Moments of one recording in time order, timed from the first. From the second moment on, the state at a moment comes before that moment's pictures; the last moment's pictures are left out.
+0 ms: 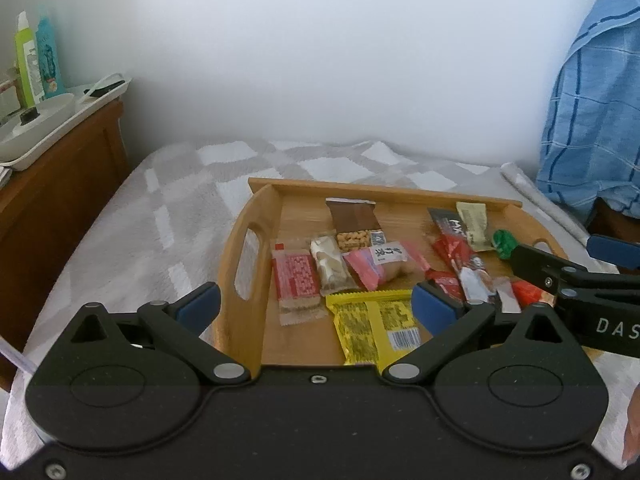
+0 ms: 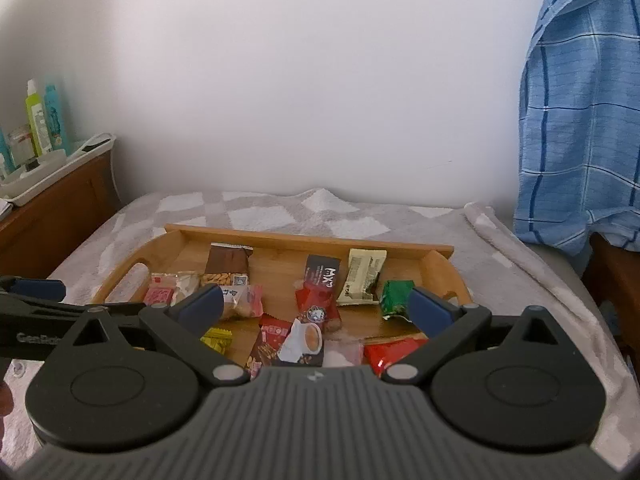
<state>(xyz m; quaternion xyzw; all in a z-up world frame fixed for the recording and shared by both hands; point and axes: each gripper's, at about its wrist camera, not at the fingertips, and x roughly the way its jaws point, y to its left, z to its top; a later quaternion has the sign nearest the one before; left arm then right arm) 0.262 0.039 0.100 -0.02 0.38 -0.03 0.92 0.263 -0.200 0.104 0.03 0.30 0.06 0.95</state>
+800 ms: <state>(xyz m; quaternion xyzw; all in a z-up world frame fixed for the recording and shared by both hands) 0.128 0.037 0.096 -0.02 0.35 -0.03 0.93 0.137 -0.227 0.104 0.05 0.25 0.05 0.97</state>
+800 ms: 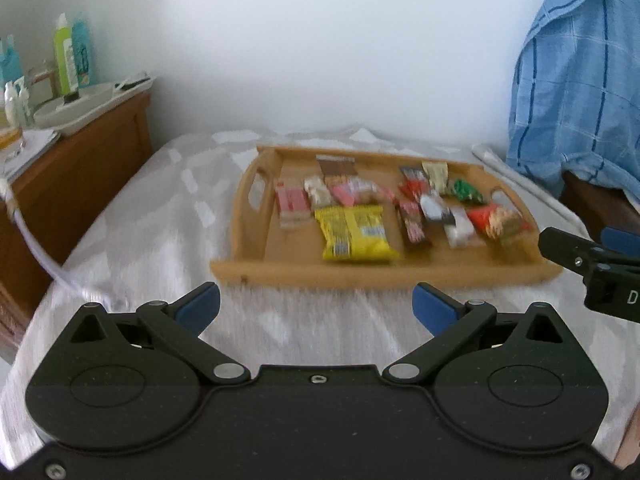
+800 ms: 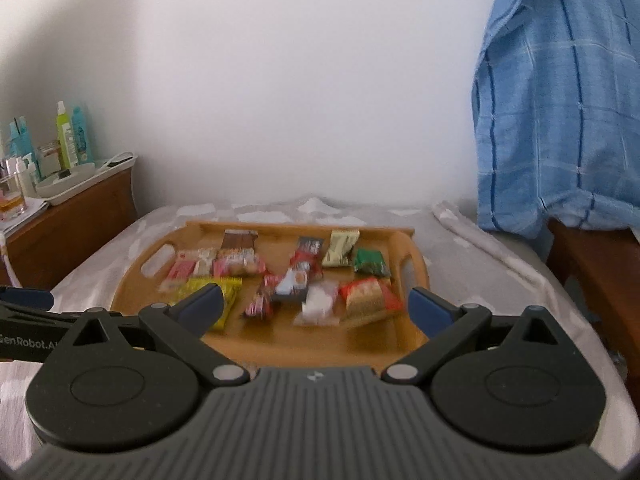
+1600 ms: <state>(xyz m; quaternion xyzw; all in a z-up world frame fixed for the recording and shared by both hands) 0.069 0.025 0.019 0.00 0.37 -0.02 0.93 0.068 -0.232 0.012 0.00 0.29 0.03 0.96</state>
